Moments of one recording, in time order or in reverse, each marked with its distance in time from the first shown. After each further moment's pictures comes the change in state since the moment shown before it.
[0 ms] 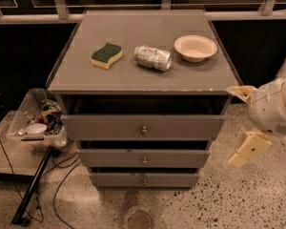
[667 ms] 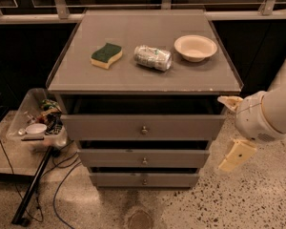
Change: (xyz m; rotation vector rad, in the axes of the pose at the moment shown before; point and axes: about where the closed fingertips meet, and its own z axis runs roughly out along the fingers) arm 0.018 0.004 0.042 -0.009 0.037 0.000
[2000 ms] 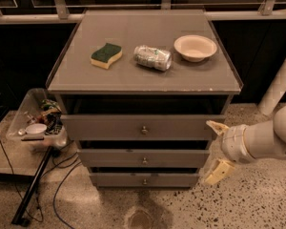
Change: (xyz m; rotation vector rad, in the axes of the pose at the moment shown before) arm 0.056 0.005 0.114 -0.026 -0.141 0.021
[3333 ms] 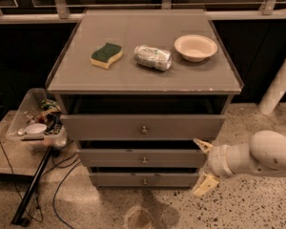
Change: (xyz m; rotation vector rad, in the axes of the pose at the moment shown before) arm 0.054 0.020 0.092 -0.056 -0.078 -0.004
